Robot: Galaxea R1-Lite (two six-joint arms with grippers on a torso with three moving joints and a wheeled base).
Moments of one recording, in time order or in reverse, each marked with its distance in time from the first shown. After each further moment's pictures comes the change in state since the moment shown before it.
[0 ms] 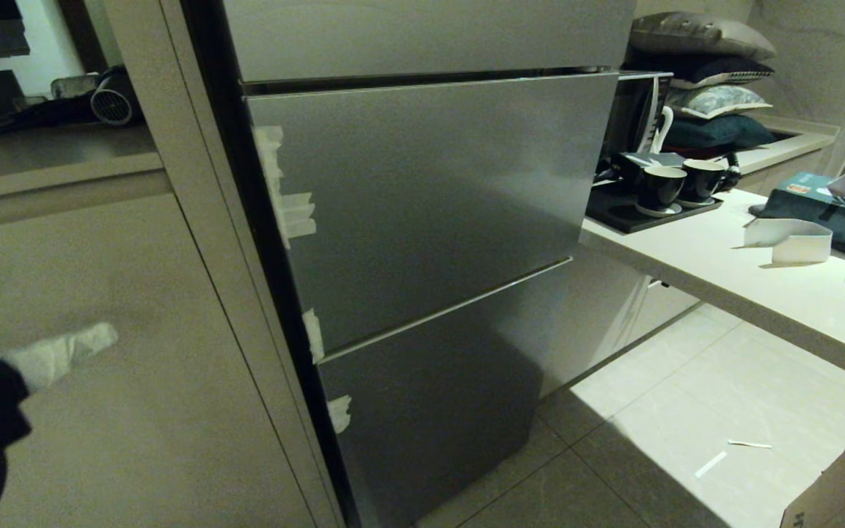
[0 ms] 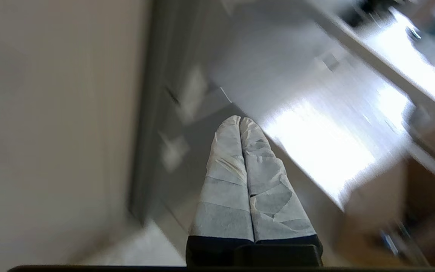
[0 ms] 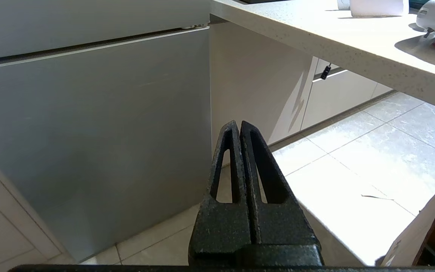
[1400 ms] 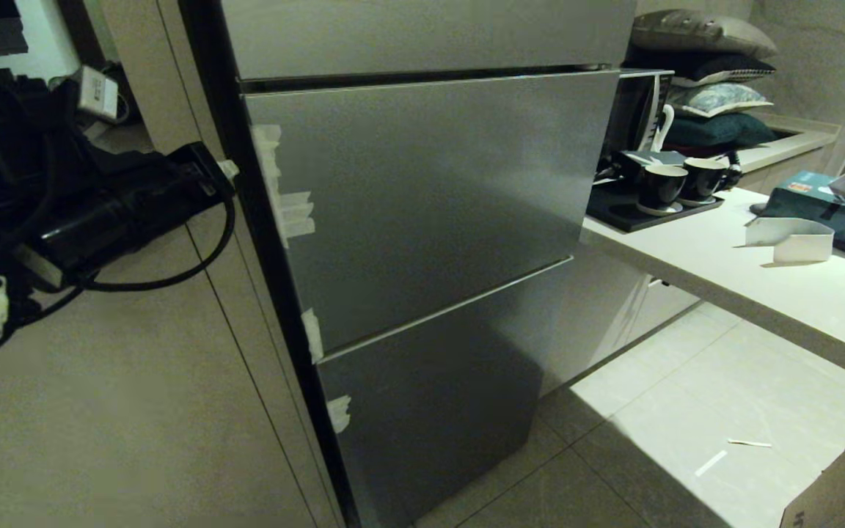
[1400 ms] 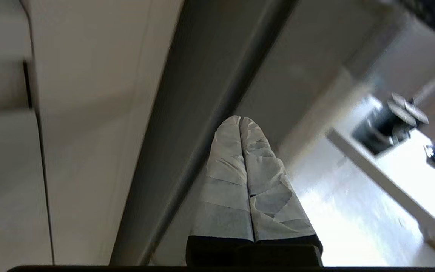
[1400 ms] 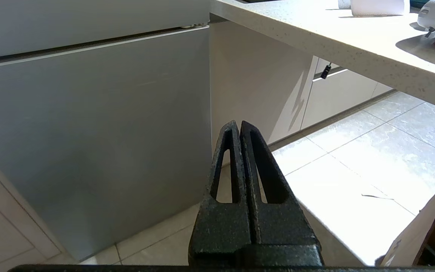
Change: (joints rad) left arm -0.160 0.639 -0.465 -0.404 0.259 -0.090; right arm 0.000 0.000 0.000 0.000 0.000 0.000
